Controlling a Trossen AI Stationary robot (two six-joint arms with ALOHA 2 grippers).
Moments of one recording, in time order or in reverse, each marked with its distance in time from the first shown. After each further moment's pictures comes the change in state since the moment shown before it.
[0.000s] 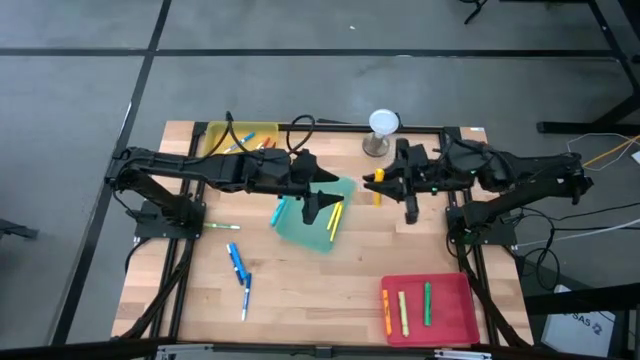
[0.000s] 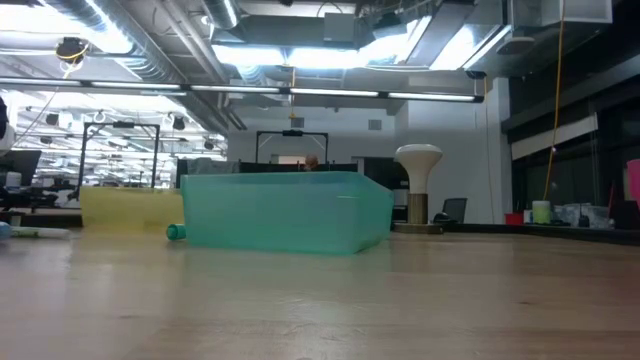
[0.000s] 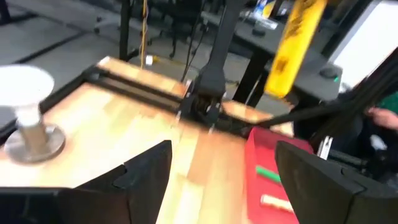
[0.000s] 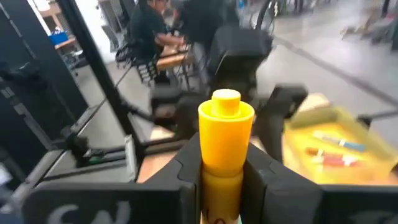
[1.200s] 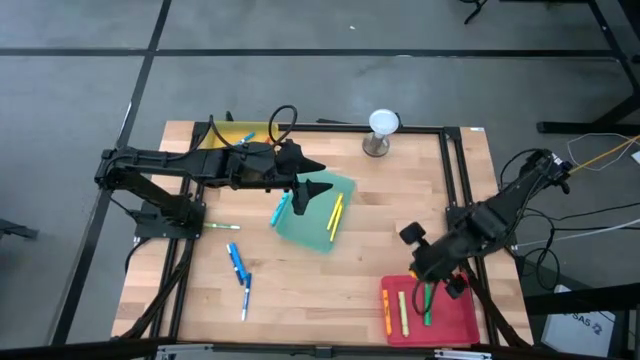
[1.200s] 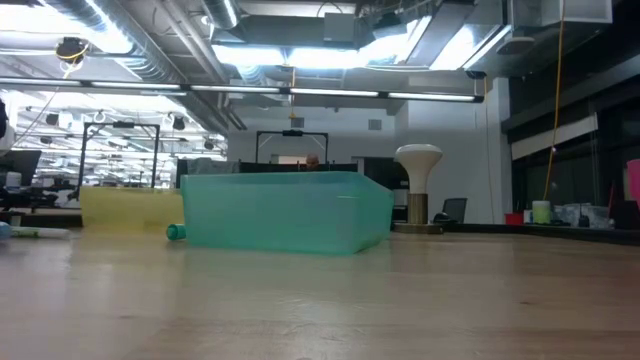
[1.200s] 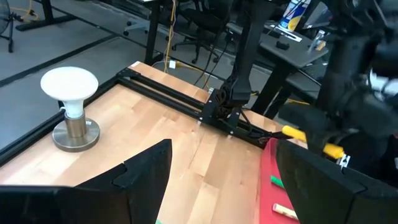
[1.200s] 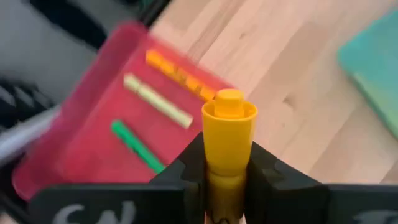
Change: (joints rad) left arm 0.000 -0.085 0.000 -0.090 -0.108 -0.050; right arm 0.518 0.178 0.000 -0.804 -0.111 -0.228
